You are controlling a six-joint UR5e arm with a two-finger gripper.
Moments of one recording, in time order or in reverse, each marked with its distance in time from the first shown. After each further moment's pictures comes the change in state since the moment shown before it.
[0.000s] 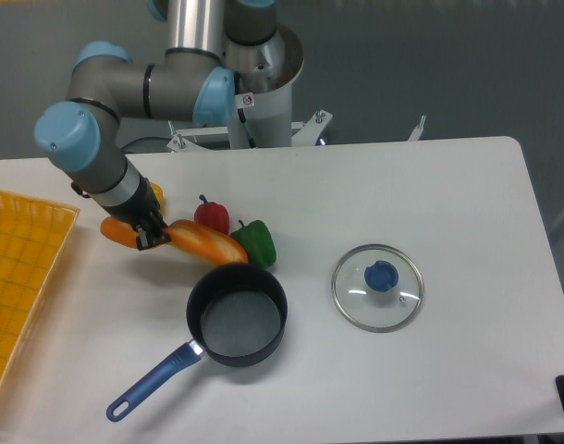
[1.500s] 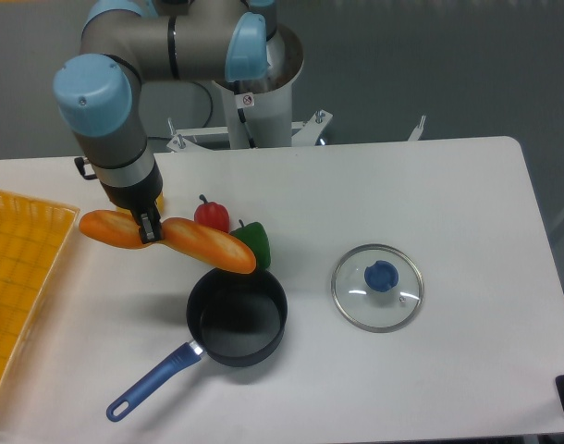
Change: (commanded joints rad) arm 0.086 0.017 0.144 -0.078 -0.146 -0.003
